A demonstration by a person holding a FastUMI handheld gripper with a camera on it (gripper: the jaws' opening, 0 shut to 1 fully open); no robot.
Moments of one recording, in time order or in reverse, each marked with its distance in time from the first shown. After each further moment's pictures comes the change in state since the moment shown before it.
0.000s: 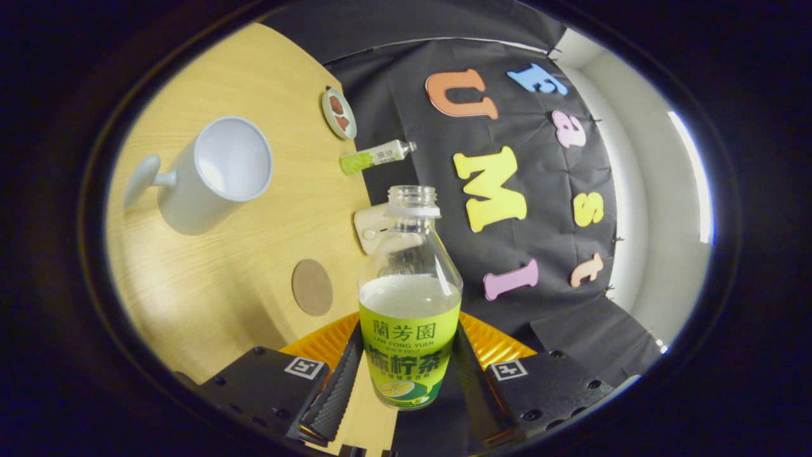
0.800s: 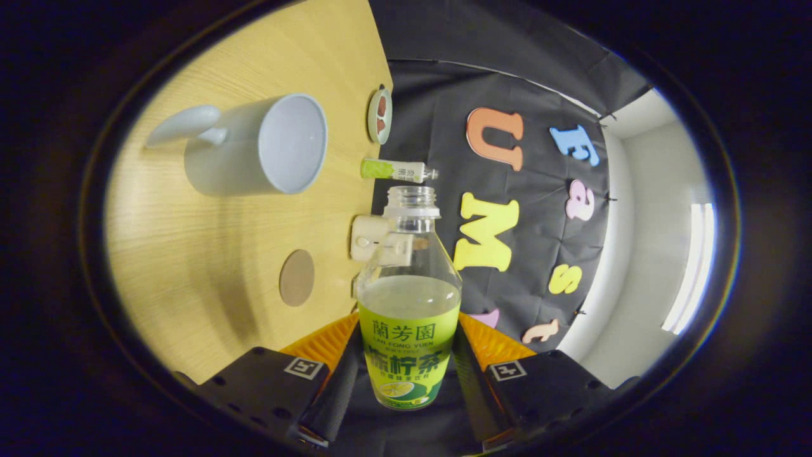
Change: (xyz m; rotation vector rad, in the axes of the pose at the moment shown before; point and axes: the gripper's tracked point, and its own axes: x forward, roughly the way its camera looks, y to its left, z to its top) arm -0.015 -0.006 0.026 -0.322 -0.075 -0.135
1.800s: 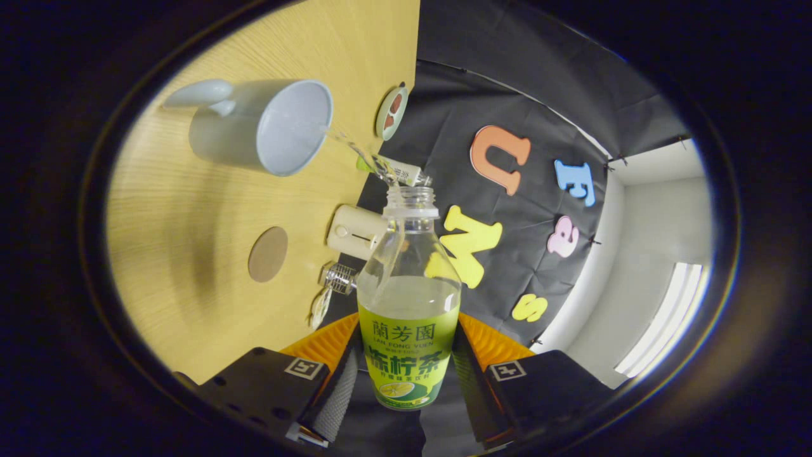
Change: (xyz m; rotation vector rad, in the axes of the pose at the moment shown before) arm -0.007 -0.046 0.014 -0.192 0.000 -0.100
